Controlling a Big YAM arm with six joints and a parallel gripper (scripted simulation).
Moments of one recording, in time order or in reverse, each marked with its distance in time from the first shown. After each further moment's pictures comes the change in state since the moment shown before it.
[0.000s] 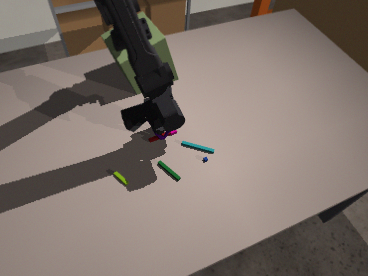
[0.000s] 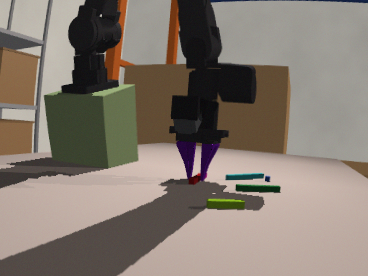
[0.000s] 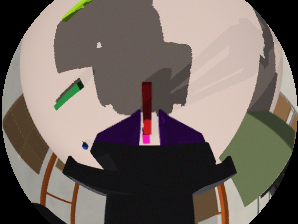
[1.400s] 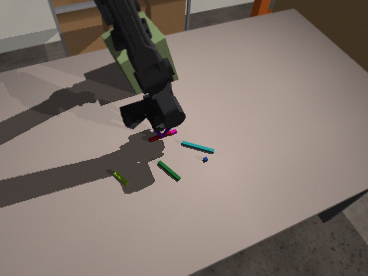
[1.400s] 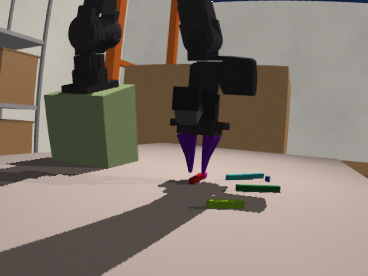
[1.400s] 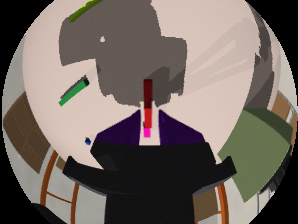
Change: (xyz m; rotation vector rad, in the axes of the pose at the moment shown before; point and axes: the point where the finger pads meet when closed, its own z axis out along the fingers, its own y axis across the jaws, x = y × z) arm -0.001 0.001 -0.014 0.001 0.000 -0.001
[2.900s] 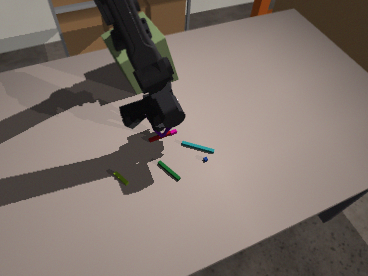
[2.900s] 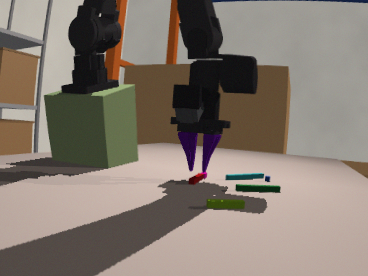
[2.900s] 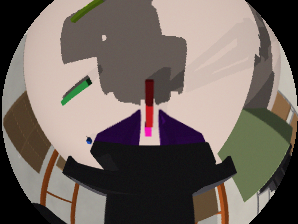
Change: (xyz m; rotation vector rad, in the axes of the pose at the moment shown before) arm -0.001 0.002 -0.003 -0.005 0.000 0.000
